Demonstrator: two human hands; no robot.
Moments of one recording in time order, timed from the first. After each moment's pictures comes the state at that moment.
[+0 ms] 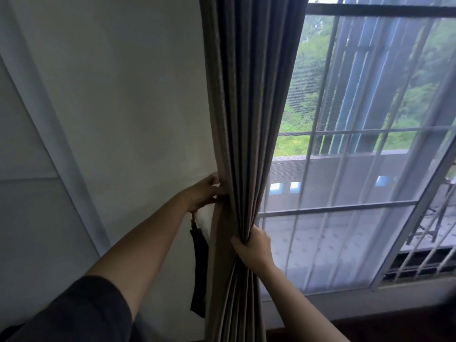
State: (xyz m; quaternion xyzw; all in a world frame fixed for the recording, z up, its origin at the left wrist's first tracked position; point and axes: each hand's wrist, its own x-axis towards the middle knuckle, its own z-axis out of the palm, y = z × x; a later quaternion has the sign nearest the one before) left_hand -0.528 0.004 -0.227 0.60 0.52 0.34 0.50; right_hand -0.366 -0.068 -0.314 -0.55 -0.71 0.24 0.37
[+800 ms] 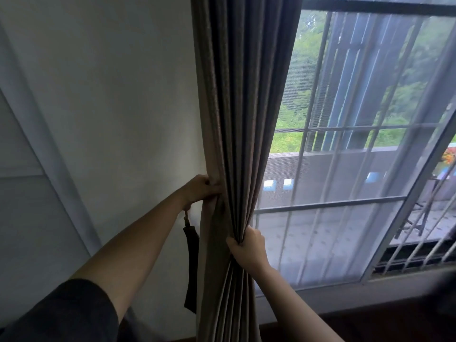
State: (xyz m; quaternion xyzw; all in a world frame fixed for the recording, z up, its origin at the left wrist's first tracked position) left_hand -0.521 -0.006 -0.223 0.65 0.56 0.31 0.41; right_hand -0.362 -0.071 -0.321 -0.55 -0.71 0.23 0.37
